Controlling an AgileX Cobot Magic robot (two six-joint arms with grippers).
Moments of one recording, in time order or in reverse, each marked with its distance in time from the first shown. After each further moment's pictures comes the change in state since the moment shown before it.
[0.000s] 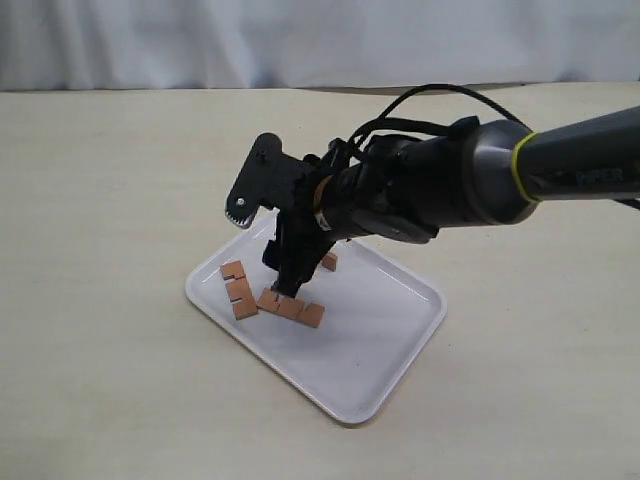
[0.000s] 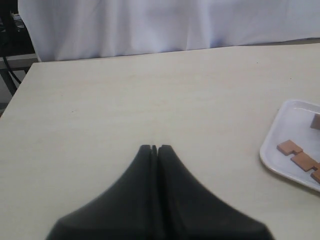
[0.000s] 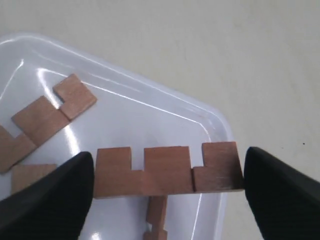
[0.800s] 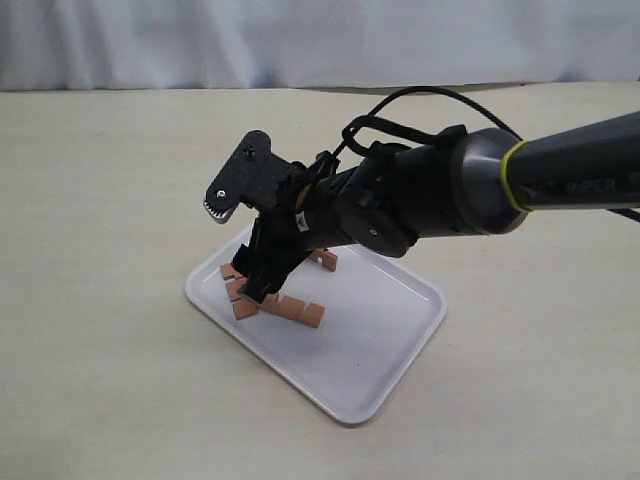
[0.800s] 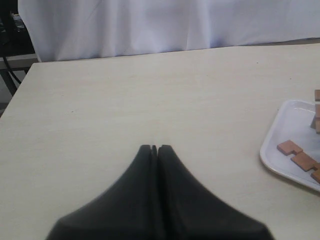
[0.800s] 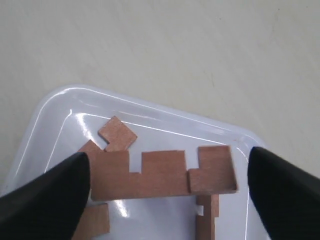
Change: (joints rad) left arm 0.000 0.000 0.000 0.000 0.000 0.000; right arm 0.036 0.000 0.000 0.330 -0.049 -0.147
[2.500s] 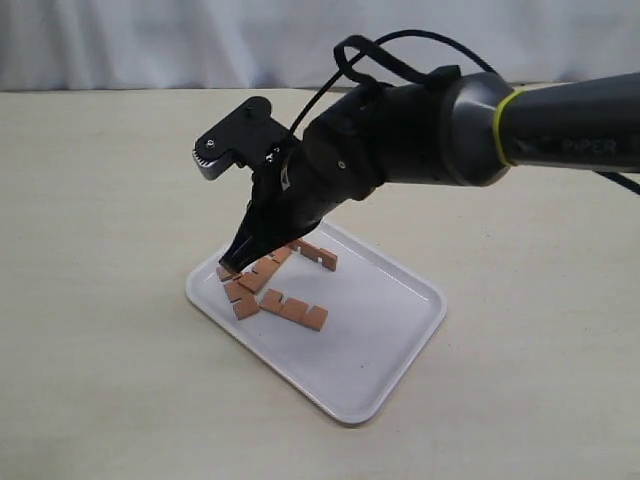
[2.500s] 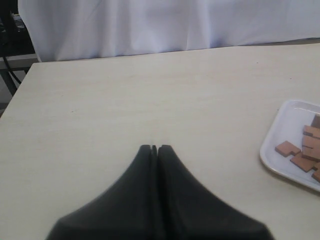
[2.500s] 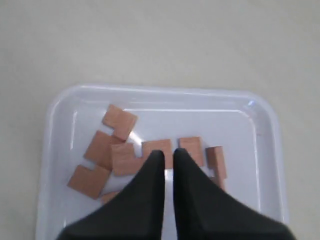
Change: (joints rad) left arm 0.000 0.000 0.000 0.000 0.000 0.000; right arm 0.012 0.000 -0.190 0.204 0.368 0.021
